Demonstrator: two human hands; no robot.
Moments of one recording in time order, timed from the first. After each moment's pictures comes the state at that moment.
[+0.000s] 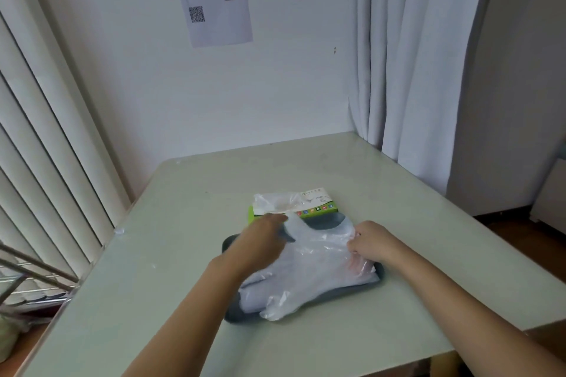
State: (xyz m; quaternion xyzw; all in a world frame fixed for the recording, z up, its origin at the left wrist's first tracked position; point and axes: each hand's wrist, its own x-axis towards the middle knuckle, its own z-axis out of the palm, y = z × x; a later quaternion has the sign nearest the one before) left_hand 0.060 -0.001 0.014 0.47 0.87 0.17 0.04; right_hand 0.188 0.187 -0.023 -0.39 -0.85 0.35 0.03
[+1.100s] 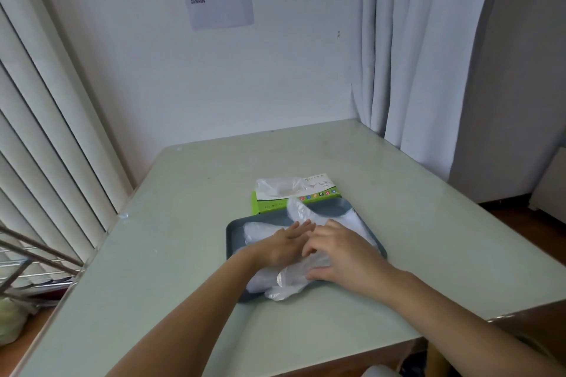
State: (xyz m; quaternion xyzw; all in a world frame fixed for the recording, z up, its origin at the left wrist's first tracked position) left_hand 0.065 0.013 -0.027 0.53 0.80 0.10 0.26; right_hand 0.206 0.116 -0.027 0.01 -0.97 0.17 0.18
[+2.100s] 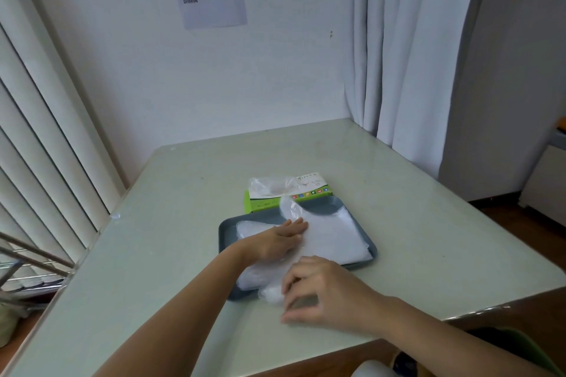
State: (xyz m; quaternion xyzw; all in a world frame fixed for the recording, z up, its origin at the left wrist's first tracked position) left_hand 0.060 0.011 -0.027 0.49 0.79 0.19 0.32; right_hand 0.227 0.080 -0.045 0.11 -0.94 0.27 0.17
